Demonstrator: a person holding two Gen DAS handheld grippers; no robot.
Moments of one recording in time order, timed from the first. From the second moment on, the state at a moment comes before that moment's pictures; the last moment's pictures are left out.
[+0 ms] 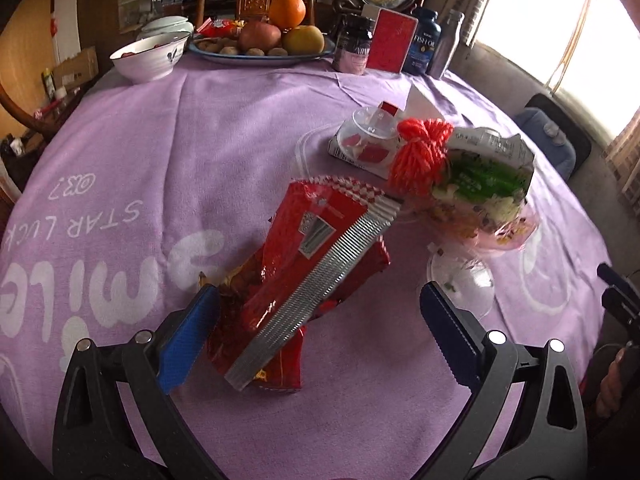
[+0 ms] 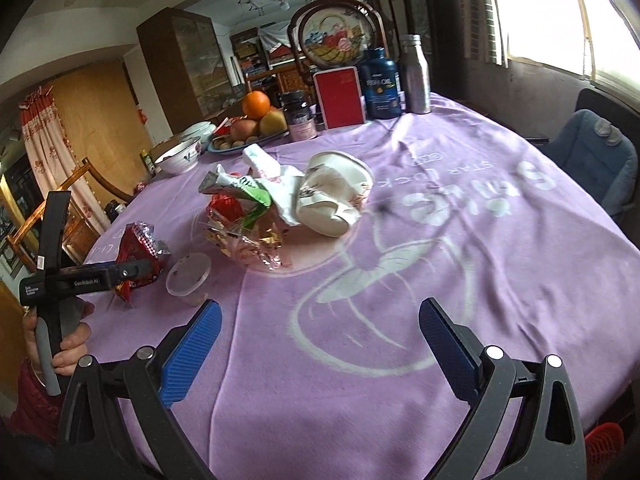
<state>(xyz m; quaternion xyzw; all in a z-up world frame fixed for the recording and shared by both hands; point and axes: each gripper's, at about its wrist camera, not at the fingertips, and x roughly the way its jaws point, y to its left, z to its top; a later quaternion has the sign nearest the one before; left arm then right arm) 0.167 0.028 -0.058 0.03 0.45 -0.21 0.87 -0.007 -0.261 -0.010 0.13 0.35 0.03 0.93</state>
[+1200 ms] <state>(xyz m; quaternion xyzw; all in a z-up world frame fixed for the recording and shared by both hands) 0.187 0.051 -0.072 -0.02 0.50 -0.19 0.85 0.184 -0.287 -0.059 0.24 0.43 0.05 0.87</state>
